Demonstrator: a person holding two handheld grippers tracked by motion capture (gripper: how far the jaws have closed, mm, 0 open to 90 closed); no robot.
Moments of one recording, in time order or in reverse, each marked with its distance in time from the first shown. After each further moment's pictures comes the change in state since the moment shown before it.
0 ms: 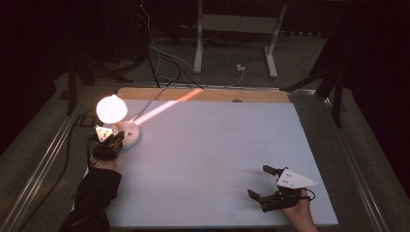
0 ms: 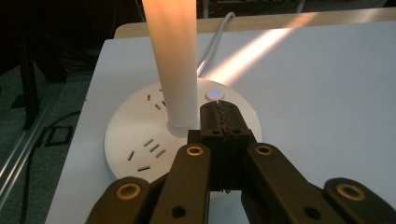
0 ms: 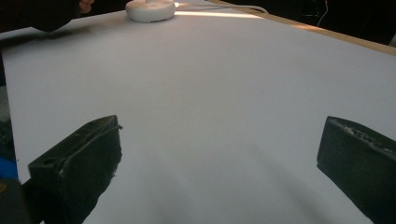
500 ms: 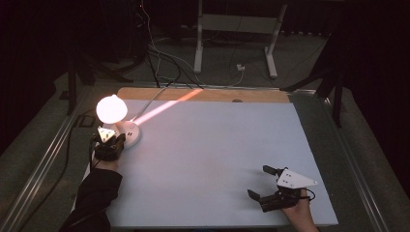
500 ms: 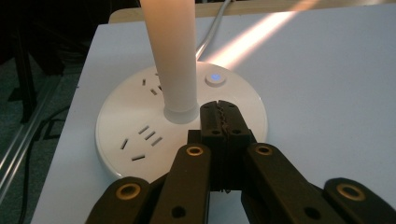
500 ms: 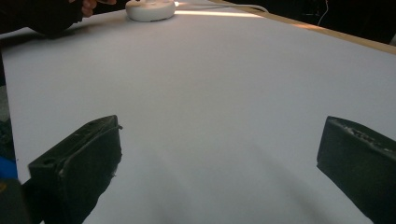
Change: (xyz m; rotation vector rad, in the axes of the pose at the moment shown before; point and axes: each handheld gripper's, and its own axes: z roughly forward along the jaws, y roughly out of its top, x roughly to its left) left arm 0.000 -0.007 0.009 0.037 -0.002 0.015; right arm 0.000 0.000 0.000 0.003 0.000 0.002
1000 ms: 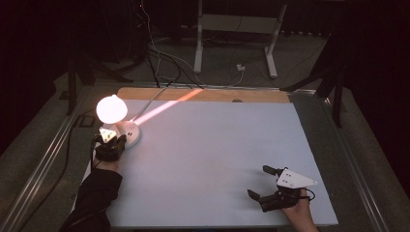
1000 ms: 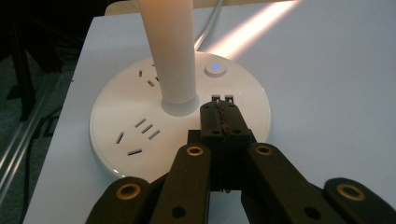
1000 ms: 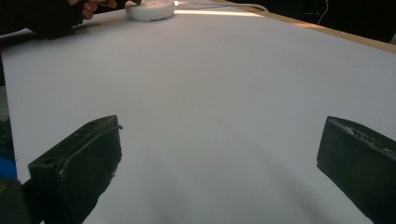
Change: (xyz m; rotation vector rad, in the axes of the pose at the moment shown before) left arm -0.001 -0.004 0.004 0.012 -0.002 0.018; right arm 0.000 0.000 0.000 0.002 0.001 0.003
